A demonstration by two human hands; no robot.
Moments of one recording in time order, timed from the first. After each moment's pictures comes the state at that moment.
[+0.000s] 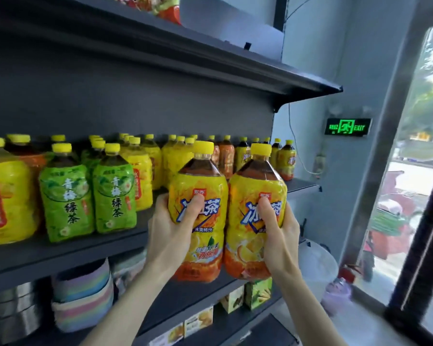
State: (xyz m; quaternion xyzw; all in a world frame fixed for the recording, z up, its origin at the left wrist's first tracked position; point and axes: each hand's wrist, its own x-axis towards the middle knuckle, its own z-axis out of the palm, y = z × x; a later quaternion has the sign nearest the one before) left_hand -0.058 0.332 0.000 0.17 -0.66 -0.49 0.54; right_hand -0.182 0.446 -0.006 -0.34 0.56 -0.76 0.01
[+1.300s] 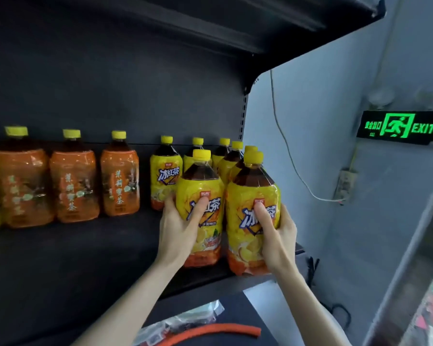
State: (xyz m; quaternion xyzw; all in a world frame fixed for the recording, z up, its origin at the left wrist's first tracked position) left_hand -0.692 0.198 -0.025 0.27 -0.66 -0.41 0.57; right_hand -0.825 0.303 -0.020 -0.38 0.57 -0.73 0.07
